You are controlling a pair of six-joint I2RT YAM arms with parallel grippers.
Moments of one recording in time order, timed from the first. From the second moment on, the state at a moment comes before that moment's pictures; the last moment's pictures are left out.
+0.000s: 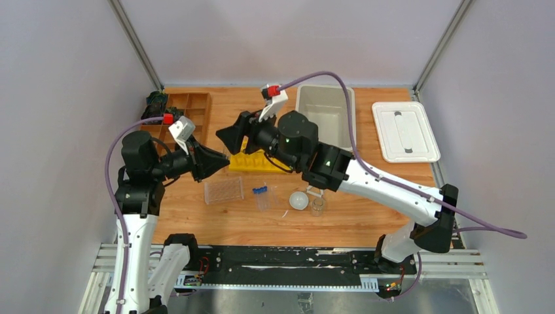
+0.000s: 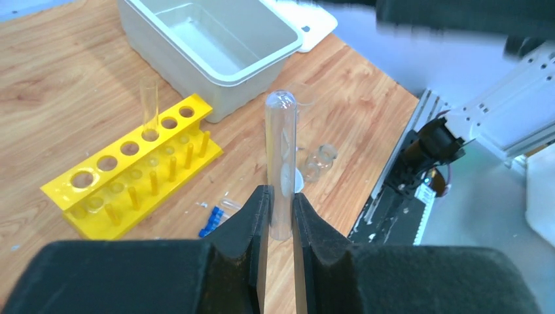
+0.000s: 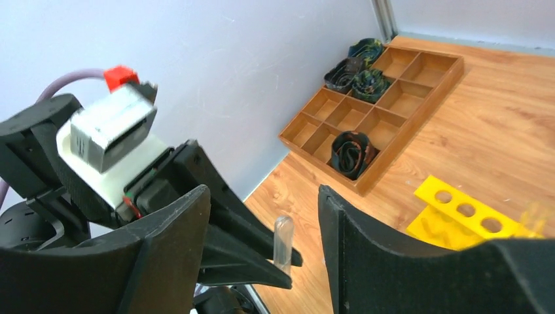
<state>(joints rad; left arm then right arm) 0.04 0.72 0.97 -0.53 1.05 -0.10 1.18 1.49 1.54 -0.02 0.26 0.51</state>
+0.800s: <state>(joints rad) 0.04 0.70 1.01 -0.68 1.03 0.15 1.14 1.65 1.83 -0.49 0.01 0.45</state>
